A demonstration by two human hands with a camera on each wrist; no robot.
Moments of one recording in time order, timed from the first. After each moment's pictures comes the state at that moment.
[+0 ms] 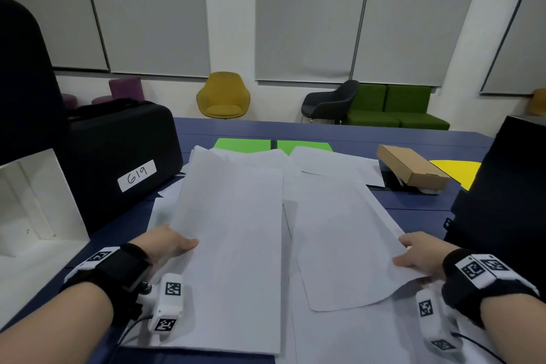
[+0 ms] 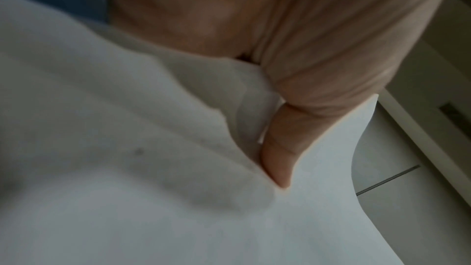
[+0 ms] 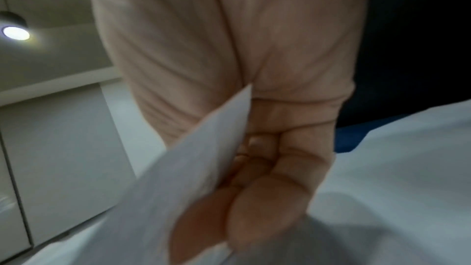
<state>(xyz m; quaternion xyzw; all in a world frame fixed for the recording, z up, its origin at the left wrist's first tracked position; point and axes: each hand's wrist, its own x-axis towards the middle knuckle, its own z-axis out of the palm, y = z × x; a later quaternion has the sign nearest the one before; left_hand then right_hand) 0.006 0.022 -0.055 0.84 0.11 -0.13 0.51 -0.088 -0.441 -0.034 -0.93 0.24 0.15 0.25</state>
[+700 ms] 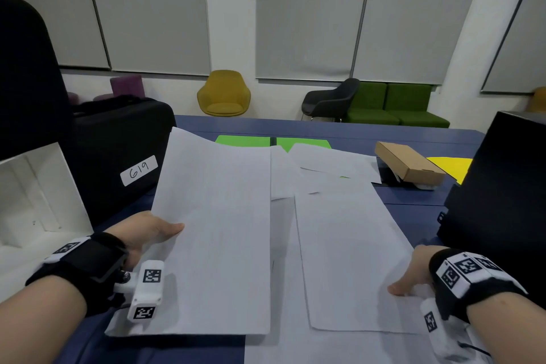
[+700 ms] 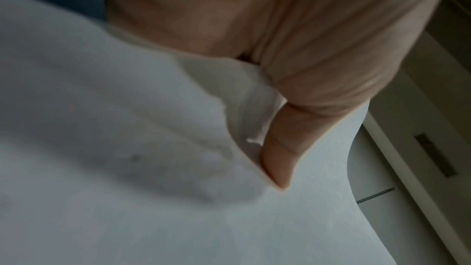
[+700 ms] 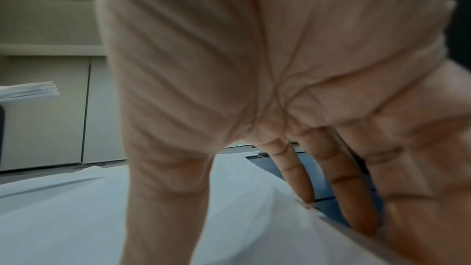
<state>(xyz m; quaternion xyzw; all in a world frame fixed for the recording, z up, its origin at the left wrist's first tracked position) -0.014 0.047 -0.033 0.73 0.08 -0.17 0.66 -0.122 -0.418 -0.019 -0.93 0.28 0.24 0.04</state>
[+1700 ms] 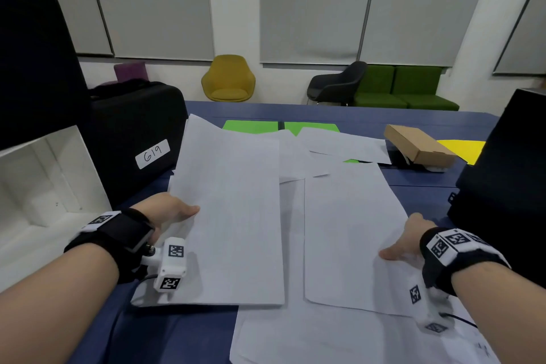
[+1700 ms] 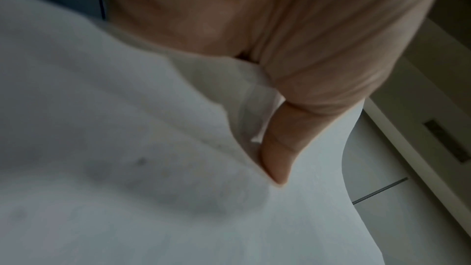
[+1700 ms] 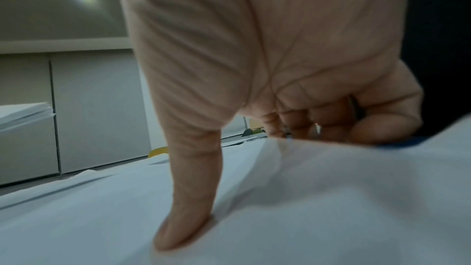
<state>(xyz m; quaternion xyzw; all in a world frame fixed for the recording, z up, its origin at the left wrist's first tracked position) -0.007 0.050 -0.035 0.81 0.10 -0.14 0.56 -0.109 -0.389 -0.031 -0.93 0.33 0.14 0.10</state>
